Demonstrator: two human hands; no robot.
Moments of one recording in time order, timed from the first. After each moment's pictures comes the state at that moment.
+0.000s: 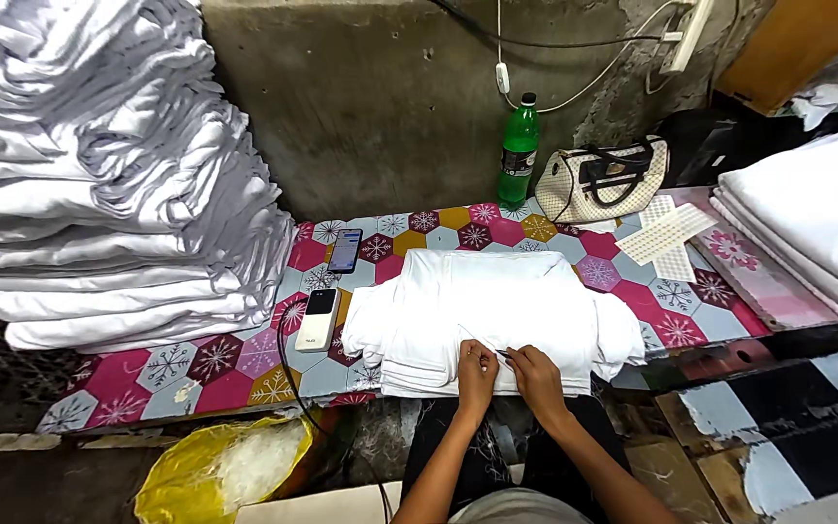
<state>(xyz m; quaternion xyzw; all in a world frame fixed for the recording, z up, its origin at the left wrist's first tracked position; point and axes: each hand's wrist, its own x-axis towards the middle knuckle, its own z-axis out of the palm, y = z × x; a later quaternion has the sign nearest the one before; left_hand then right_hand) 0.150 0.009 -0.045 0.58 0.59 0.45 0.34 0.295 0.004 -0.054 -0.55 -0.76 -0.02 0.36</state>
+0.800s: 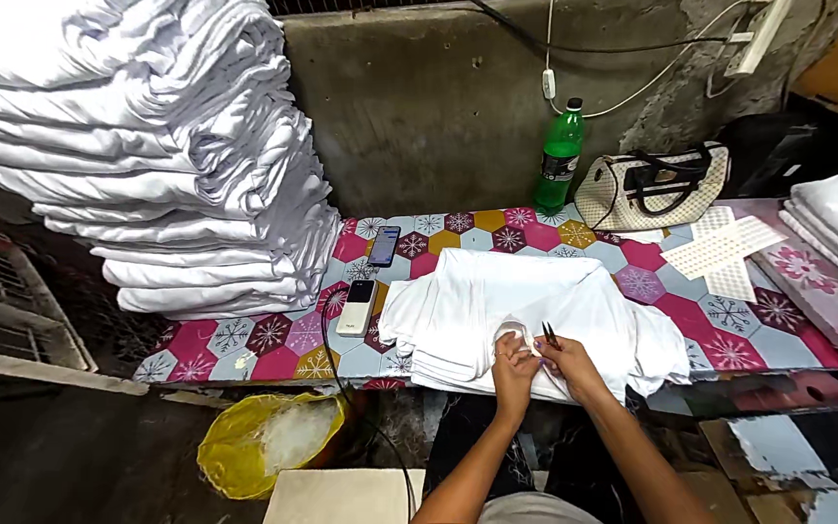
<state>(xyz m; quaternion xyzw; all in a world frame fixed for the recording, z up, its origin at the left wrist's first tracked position) 0.172 0.000 -0.020 0.39 0.50 0.58 0.50 0.292 0.036 0.012 -0.58 -0.42 0.59 0.38</state>
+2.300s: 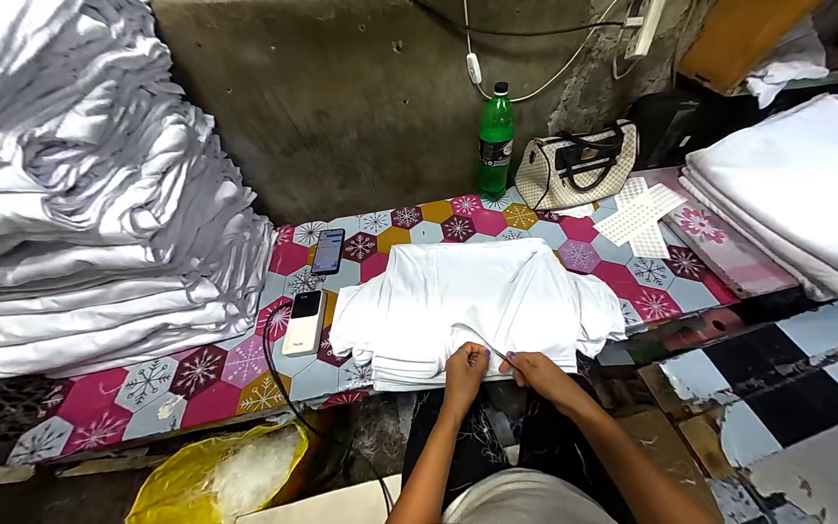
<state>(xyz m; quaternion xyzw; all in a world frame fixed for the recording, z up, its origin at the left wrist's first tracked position) 0.133 -0.005 -0.022 0.53 0.56 0.39 0.50 0.313 -0.013 0.039 -0.61 -0.54 0.56 0.14</state>
